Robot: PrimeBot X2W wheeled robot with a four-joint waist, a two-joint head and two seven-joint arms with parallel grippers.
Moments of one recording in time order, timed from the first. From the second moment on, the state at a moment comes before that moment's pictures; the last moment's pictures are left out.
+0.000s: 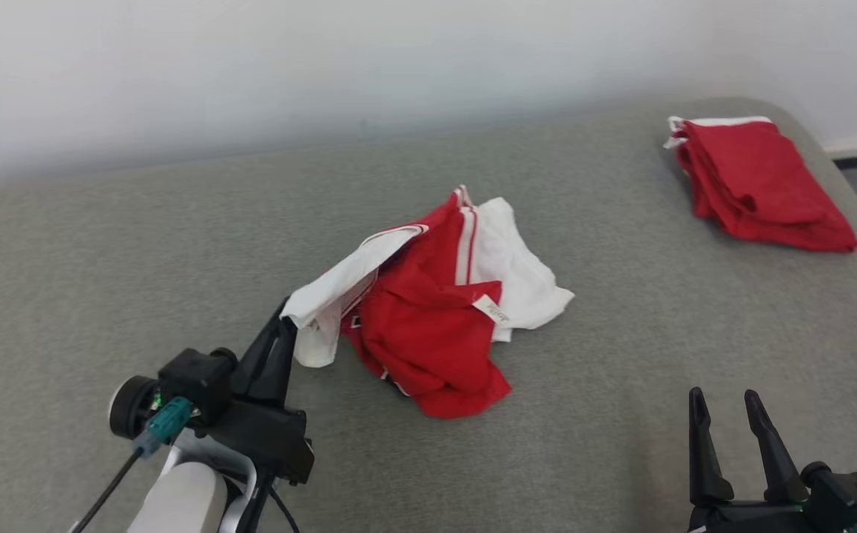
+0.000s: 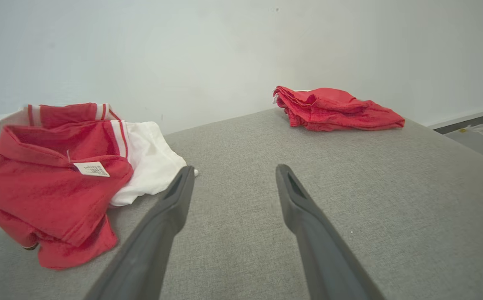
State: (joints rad) left arm -0.40 0.20 -0.35 0.38 -0.37 -0.11 -0.22; right arm 0.02 -0.05 -0.03 0.16 0.25 0.13 -0.26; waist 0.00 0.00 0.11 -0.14
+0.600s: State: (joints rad) left arm -0.03 0.24 -0.24 0.16 -0.49 0.01 -0.20; right arm 0.04 -0.05 -0.02 0.17 0.25 0.13 -0.26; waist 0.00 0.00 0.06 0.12
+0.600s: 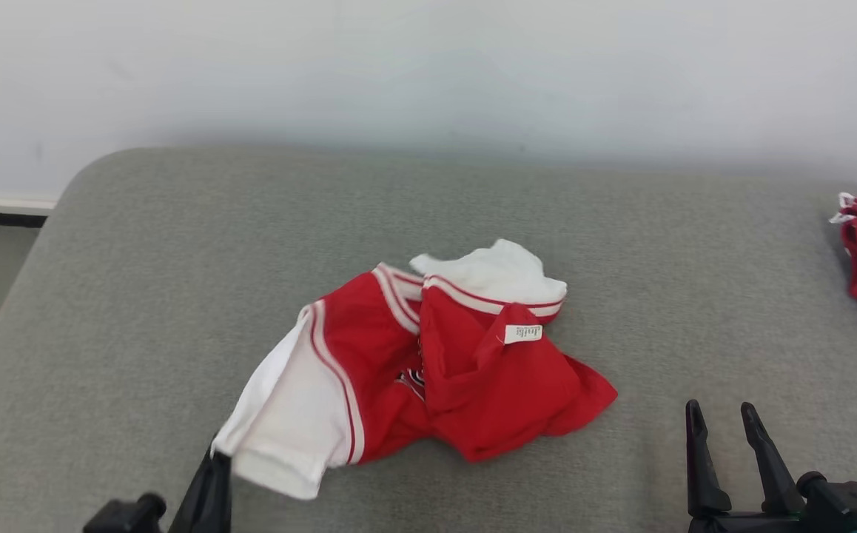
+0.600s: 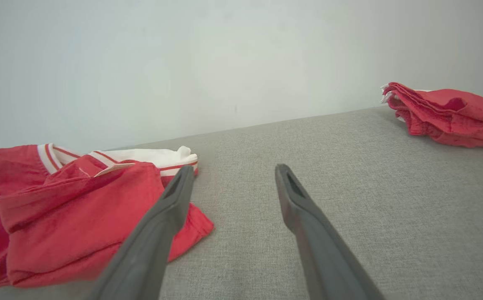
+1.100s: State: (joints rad) left arm 0.07 0.20 -0.21 0.24 -0.51 0.03 -0.25; right arm 0.04 -0.05 -0.02 0.19 0.24 0.13 -0.26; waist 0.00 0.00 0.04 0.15
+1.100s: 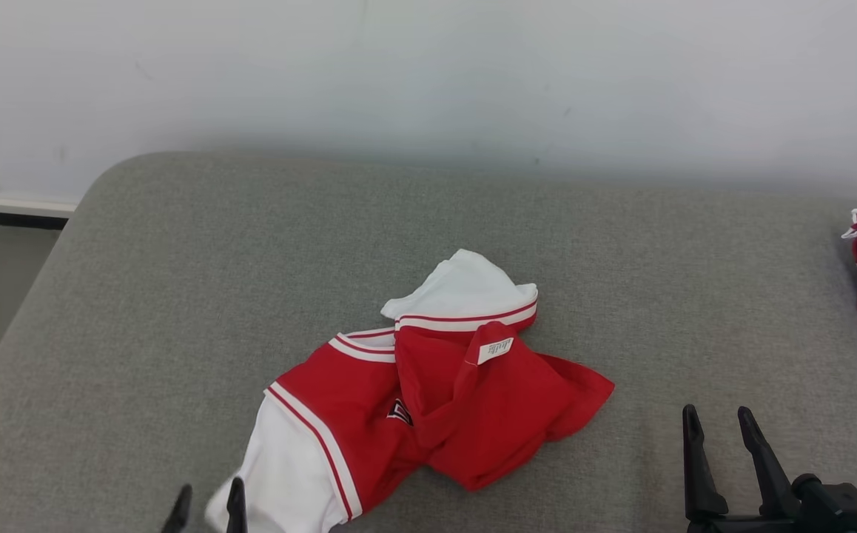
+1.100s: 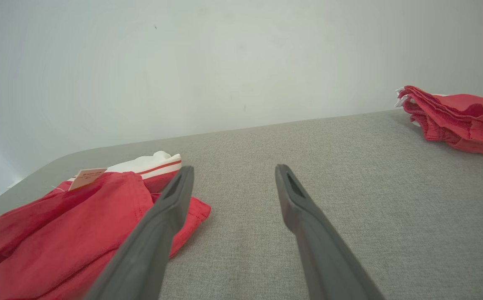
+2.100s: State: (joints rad) left arm 0.00 0.20 -0.07 0.12 -0.34 -0.02 -0.26; right arm 0.07 -0.05 -0.02 0.19 0.23 0.13 -0.26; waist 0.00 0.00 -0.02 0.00
